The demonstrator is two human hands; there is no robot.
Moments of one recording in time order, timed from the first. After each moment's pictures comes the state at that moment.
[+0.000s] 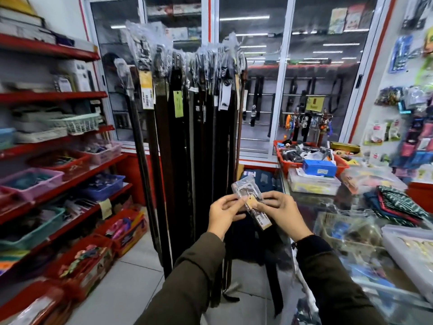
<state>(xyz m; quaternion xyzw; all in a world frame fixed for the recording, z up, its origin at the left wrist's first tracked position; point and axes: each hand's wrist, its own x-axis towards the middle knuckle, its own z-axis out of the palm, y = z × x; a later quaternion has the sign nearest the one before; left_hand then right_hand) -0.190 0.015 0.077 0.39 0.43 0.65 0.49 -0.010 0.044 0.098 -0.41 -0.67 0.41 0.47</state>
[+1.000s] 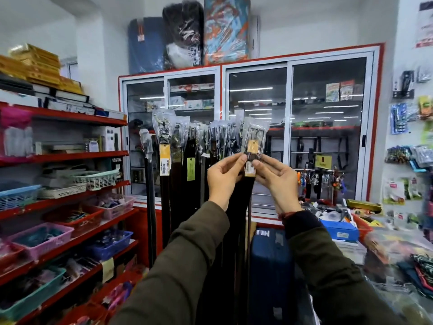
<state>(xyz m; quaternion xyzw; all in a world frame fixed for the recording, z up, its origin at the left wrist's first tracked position) -0.209 0.039 0.318 0.49 0.29 0.76 0.31 -0.084 0.075 0.311 -0.16 -0.55 0.47 0.68</state>
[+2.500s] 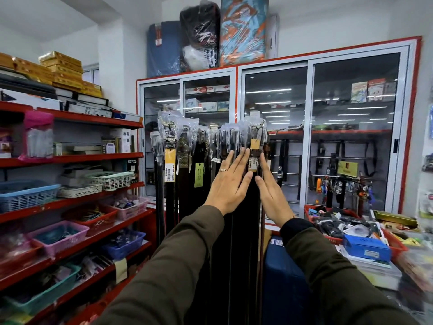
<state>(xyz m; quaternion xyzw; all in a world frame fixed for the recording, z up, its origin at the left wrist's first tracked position) -0.261 0.106 0.309 0.73 0.50 0.43 -0.19 -0.115 0.166 0.283 -0.23 -0.79 0.19 0.53</state>
